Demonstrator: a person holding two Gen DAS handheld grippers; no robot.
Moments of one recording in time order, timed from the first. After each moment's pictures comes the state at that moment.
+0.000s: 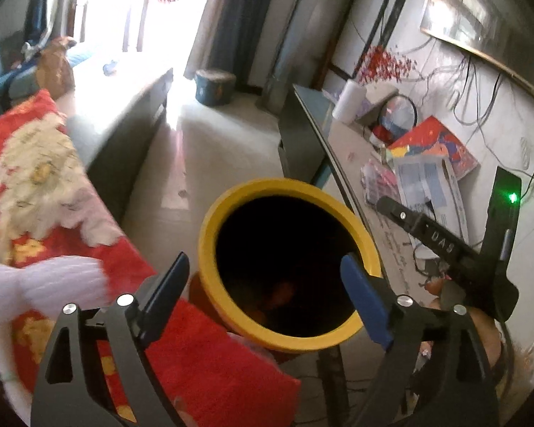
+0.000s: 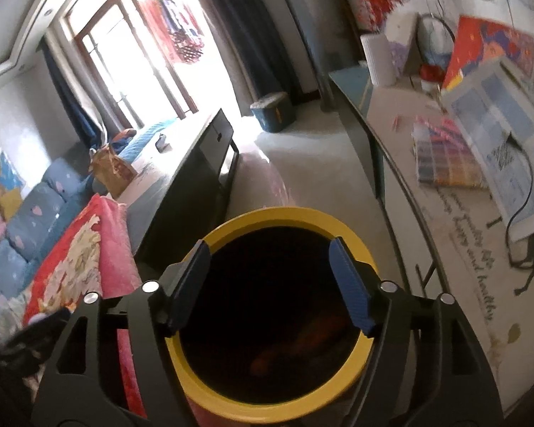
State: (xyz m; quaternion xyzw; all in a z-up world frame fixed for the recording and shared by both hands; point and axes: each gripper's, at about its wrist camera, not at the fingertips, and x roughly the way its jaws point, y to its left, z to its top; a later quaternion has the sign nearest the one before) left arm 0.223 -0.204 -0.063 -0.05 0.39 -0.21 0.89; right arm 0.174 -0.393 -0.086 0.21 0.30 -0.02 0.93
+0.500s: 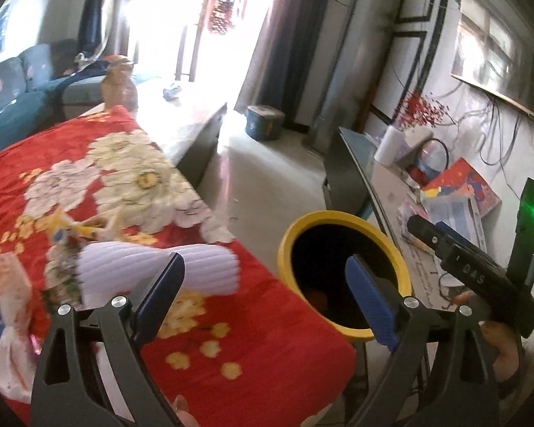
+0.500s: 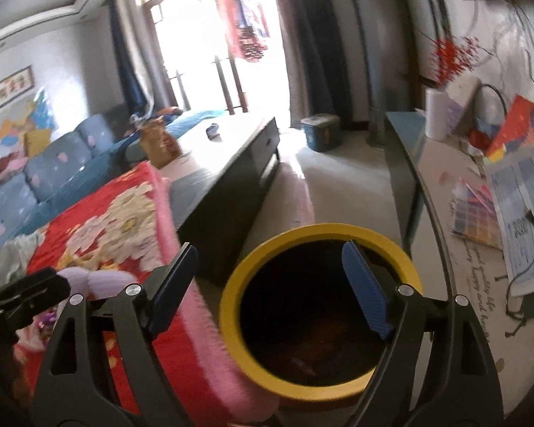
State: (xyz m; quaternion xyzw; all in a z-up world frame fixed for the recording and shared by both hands) left arm 0.167 -0.116 -0.028 -0.07 0.34 -0.11 0.93; right arm 0.149 -0.310 -0.036 0.10 0.28 0.06 0.95
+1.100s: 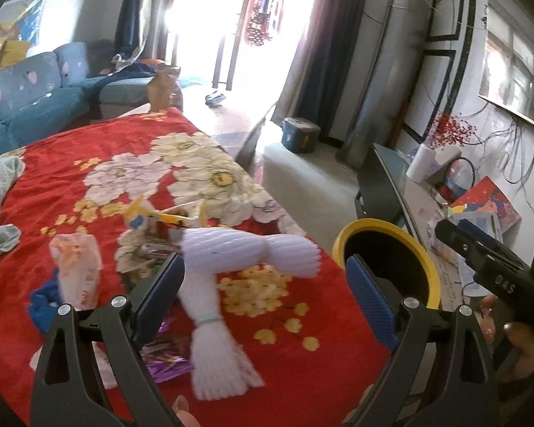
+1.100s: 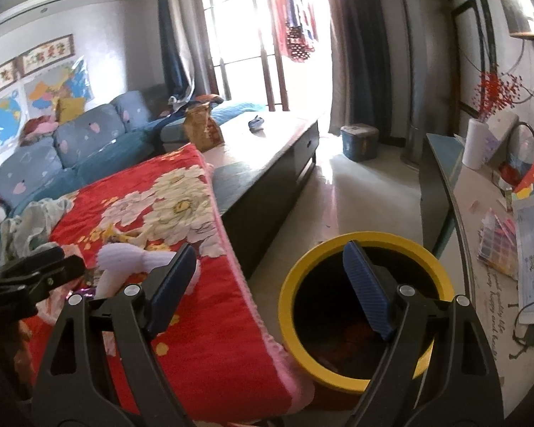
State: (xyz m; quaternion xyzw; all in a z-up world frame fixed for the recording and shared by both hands) left arm 0.135 -0.042 -0.027 -0.09 0.33 -0.05 0.94; right arm 0.129 -0.245 -0.016 0.05 0.27 0.12 0.95
